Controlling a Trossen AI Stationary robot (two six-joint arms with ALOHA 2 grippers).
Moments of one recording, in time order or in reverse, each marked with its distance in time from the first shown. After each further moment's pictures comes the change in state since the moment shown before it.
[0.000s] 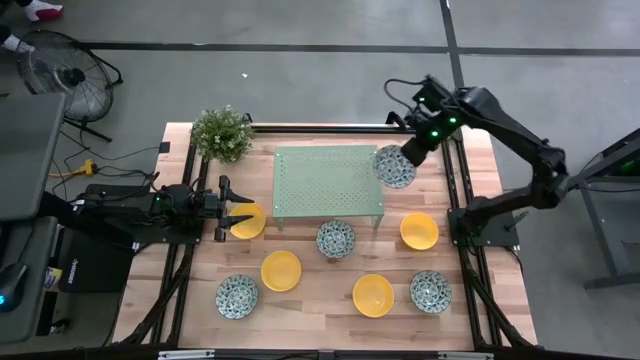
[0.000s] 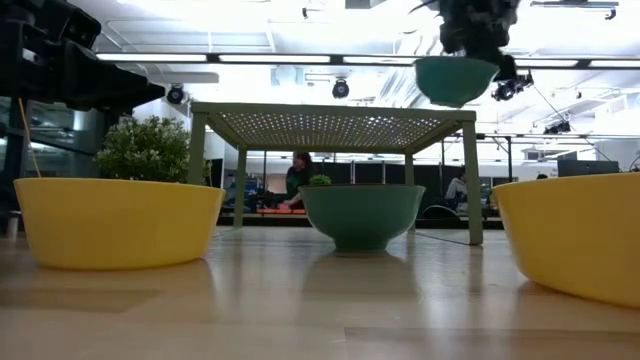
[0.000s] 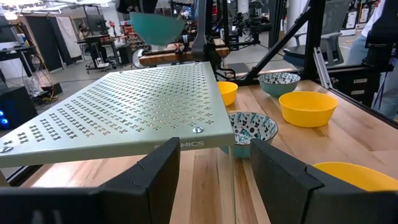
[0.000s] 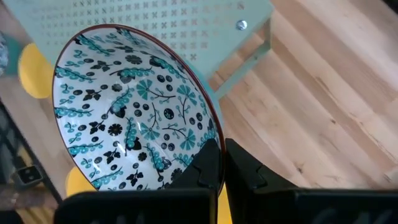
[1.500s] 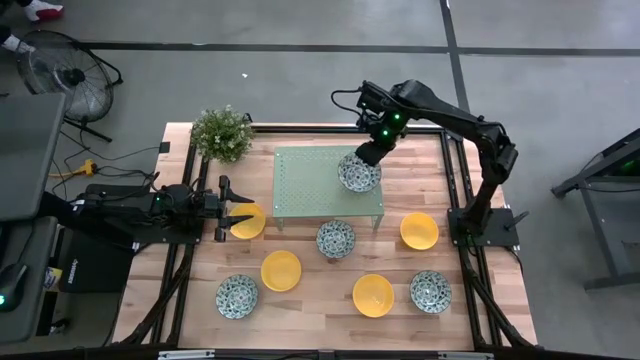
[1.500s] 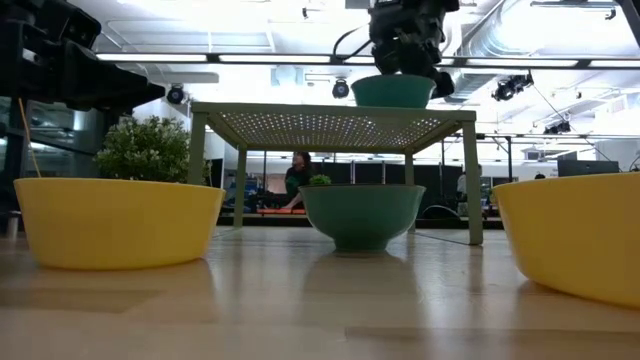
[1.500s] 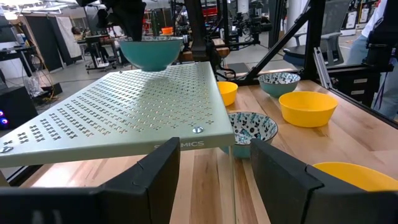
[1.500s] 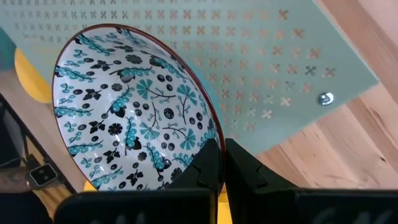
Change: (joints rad) left arm 0.000 0.000 0.000 0.000 0.000 0.000; right arm 0.168 0.415 0.339 -0.075 -0.001 0.090
